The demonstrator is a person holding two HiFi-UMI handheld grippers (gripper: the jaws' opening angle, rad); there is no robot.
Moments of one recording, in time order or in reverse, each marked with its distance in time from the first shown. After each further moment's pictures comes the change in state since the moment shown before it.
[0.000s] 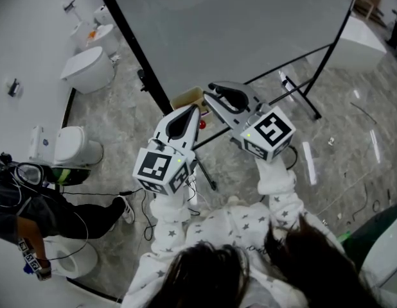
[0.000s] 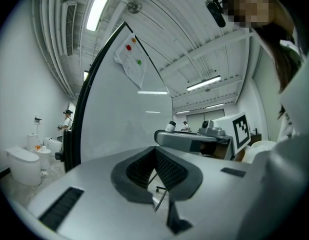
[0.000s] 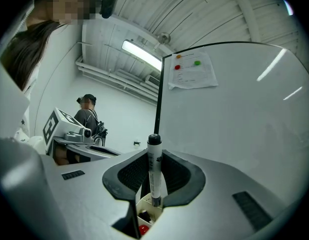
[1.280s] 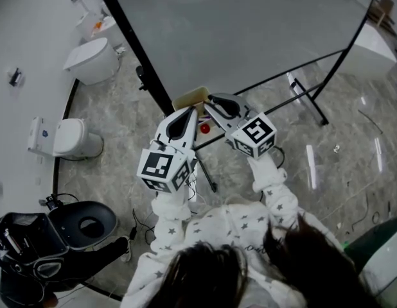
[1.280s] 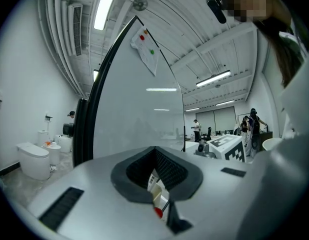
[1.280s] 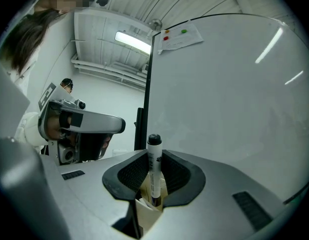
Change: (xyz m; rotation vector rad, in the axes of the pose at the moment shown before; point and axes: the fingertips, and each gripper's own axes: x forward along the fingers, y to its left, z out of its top) left arm 0.020 0.043 -0.053 -0.011 0.008 0.105; right arm 0.035 -0.026 -0.130 0.069 0.088 0.029
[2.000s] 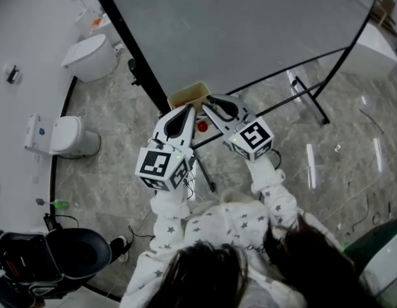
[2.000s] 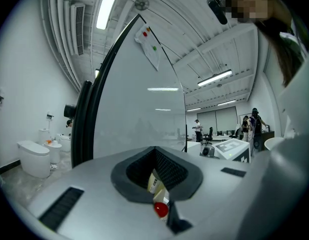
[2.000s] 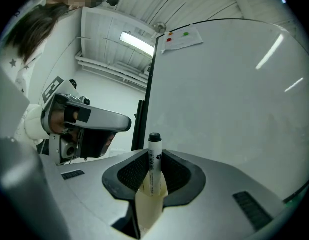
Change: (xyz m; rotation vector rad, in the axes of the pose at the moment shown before) left arm 0.010 0.011 -0.032 -0.003 -0.006 0.016; right arm 0.003 -0.001 -0.032 -0.048 -0.042 -0.011
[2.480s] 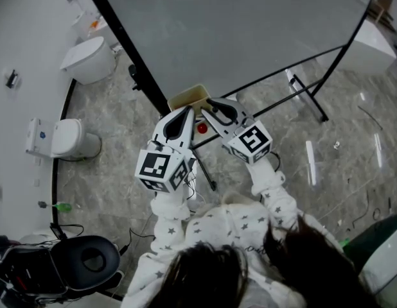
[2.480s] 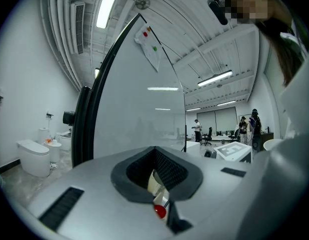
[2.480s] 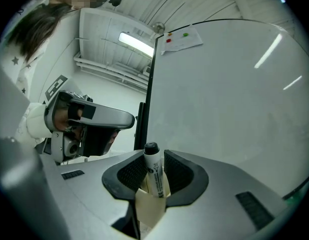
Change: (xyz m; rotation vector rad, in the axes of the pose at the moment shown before) left arm -0.001 0.001 0.009 -0.008 0.011 -0.011; right arm -0.003 0.006 0.002 0.017 0.007 -0.006
